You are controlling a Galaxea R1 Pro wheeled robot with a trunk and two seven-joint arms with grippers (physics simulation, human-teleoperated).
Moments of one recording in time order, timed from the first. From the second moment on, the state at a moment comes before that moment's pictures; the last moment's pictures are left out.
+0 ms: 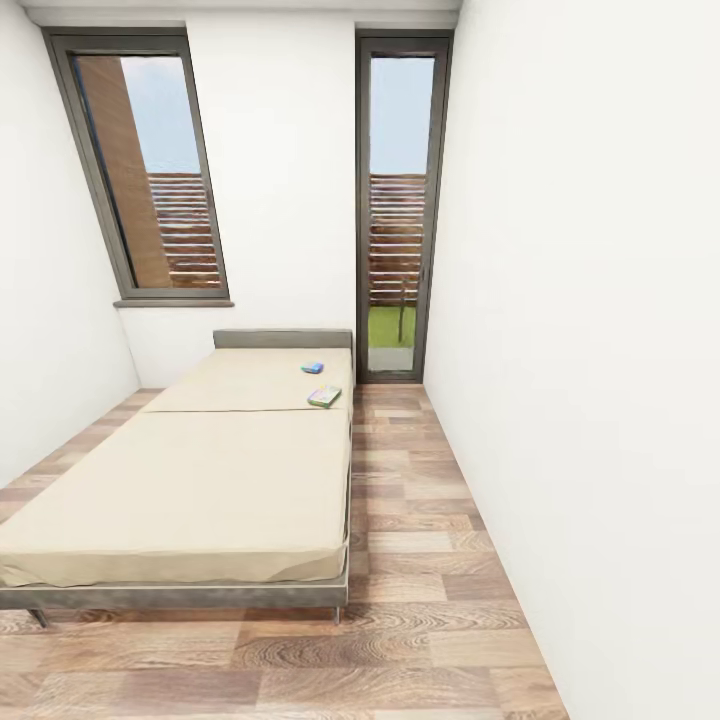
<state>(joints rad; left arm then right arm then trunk) 0.01 0.02 0.00 -0.02 0.01 0.00 0.00 -0.06 0.01 0.00 -0.02 0.00 0.00 0.00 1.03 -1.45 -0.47</state>
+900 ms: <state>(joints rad) -0.16 0.02 0.00 -0.02 0.02 0.01 0.01 -0.25 0.03 0.00 -0.04 0.00 0.03 -0.02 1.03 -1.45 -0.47</state>
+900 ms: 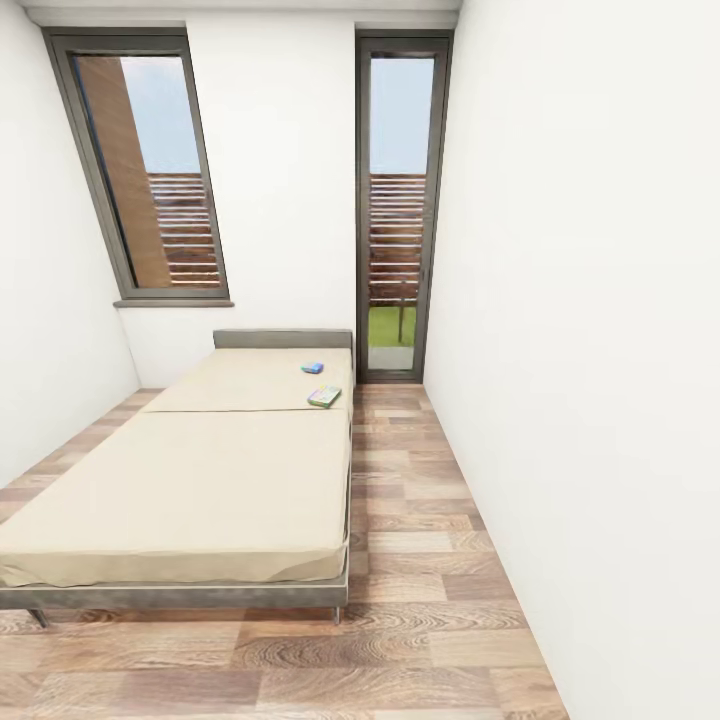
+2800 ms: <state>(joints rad) -0.37 0.02 0.02 -0.03 0.09 0.06 0.00 -0.44 0.03 0.00 -0.10 0.00 0.19 -0.02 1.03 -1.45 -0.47</state>
